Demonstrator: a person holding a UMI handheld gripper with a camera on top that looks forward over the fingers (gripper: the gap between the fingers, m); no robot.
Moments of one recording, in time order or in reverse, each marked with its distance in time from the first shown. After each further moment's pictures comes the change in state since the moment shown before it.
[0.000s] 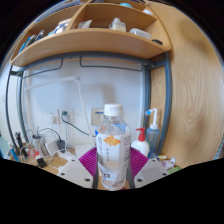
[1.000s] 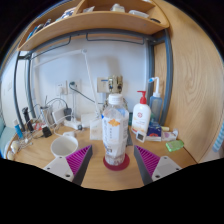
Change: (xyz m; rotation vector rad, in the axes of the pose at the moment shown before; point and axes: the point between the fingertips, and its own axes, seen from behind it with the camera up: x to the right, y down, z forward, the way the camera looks) arm -0.001 0.116 -0.052 -0.214 -0.093 -0.010
